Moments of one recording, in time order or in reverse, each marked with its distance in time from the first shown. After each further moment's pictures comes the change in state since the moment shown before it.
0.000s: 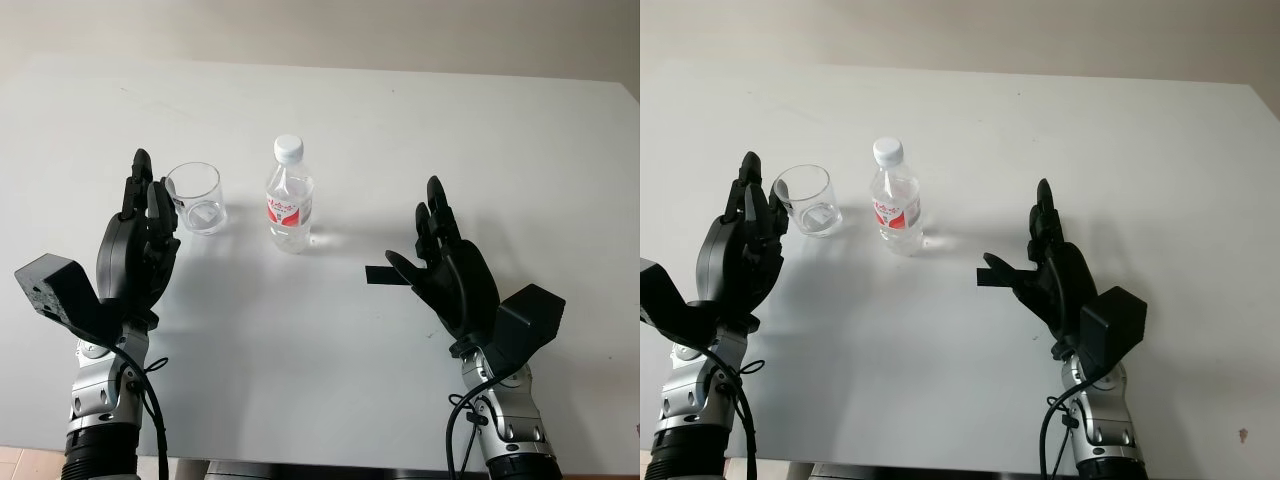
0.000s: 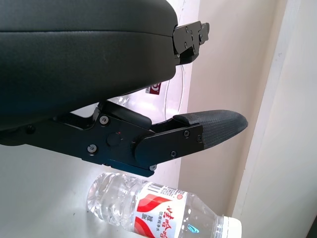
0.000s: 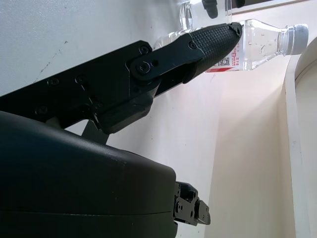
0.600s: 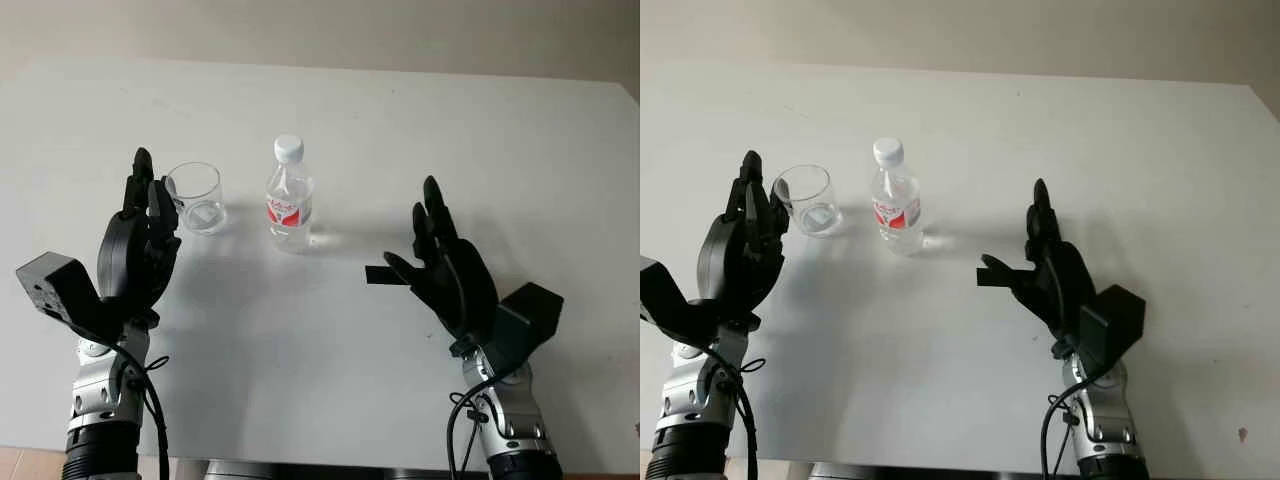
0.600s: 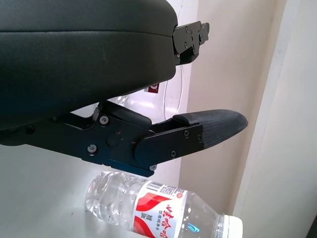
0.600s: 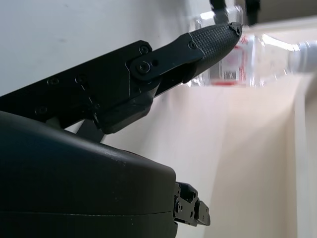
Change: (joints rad) left arm -0.016 -0.001 -0.003 0.022 0.010 -0.014 0.002; right arm -0.127 -0.034 0.041 0.098 -0.060 -0.002 0.062
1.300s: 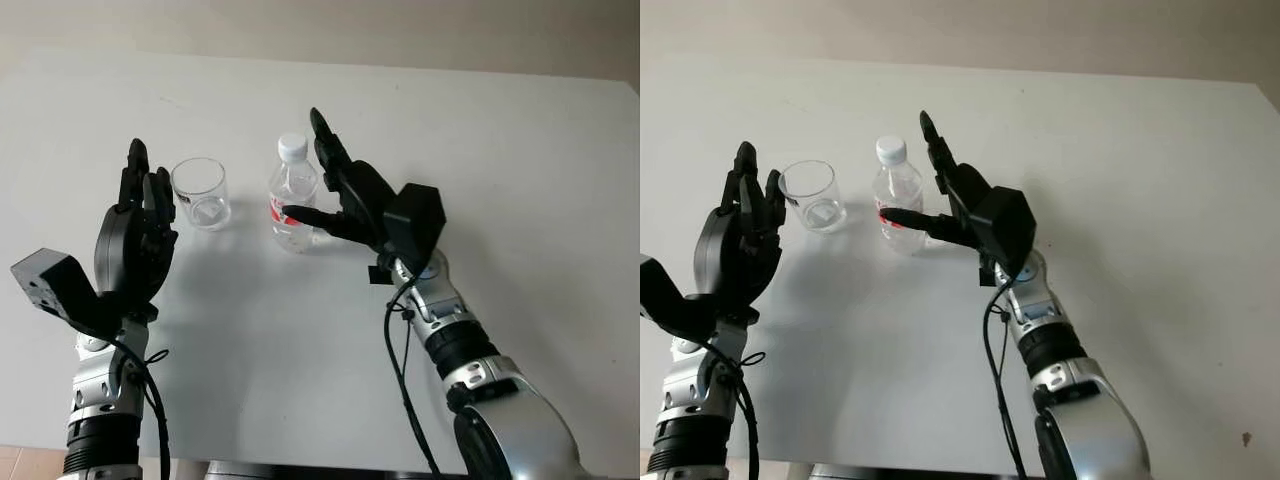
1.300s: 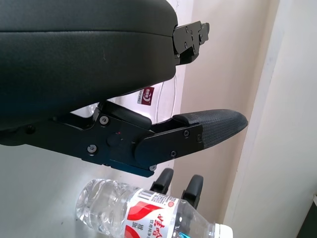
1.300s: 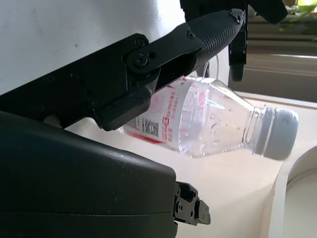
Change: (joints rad) left arm -0.020 0.001 0.017 0.010 -0.017 -0.022 -0.012; right arm -0.513 0.101 0.089 0.577 -0.097 -0.169 0.015
